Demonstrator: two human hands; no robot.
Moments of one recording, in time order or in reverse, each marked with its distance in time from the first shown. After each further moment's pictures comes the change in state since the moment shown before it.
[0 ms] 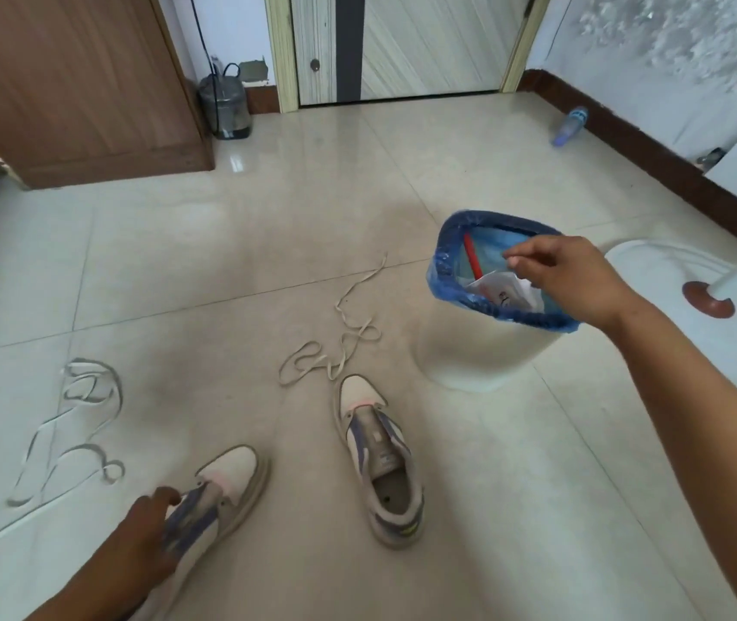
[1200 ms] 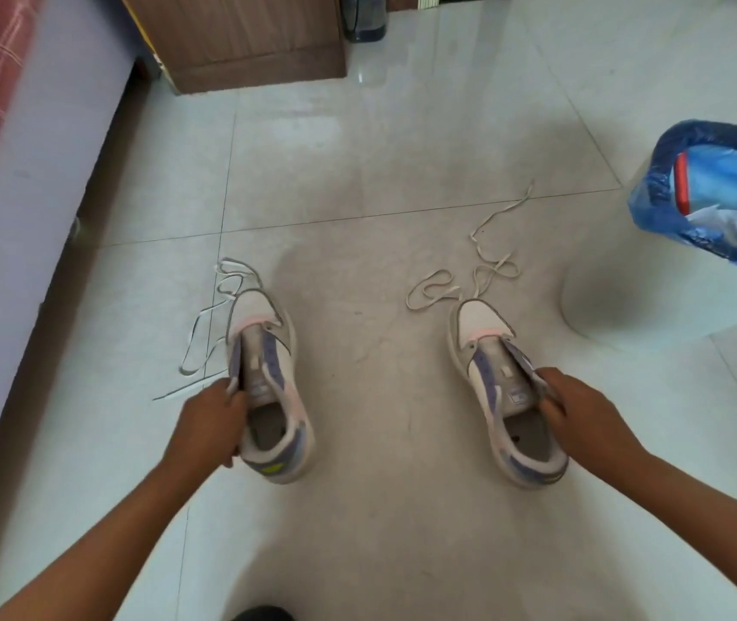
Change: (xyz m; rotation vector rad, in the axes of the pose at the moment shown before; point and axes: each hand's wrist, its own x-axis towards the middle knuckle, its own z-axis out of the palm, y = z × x) left_hand -0.003 -0.033 -0.065 -0.094 0.121 -0.409; right_hand -0.137 0.043 0.206 -0.346 -0.388 -0.025
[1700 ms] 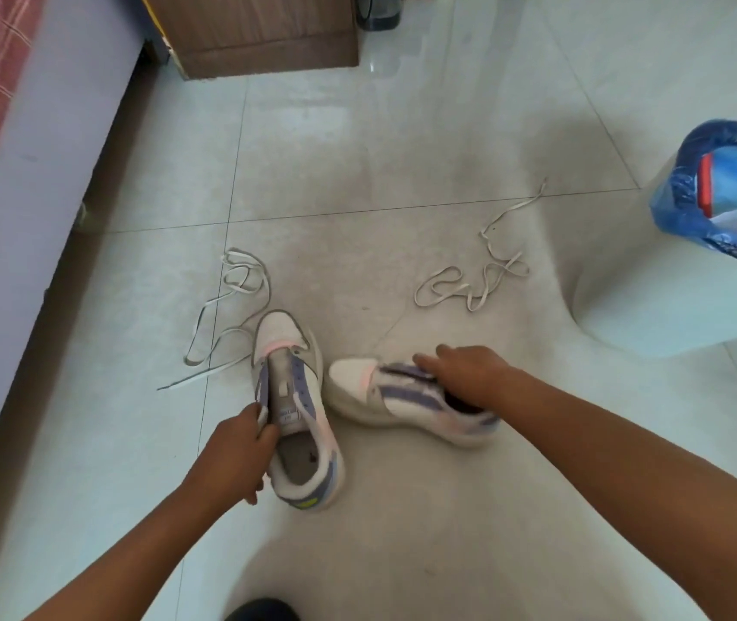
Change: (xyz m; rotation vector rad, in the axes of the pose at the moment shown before) left_hand -0.026 -0.010 0.018 0.010 -0.236 0.017; right_hand 0.094 -0.085 0.056 -0.617 -0.375 -0.474
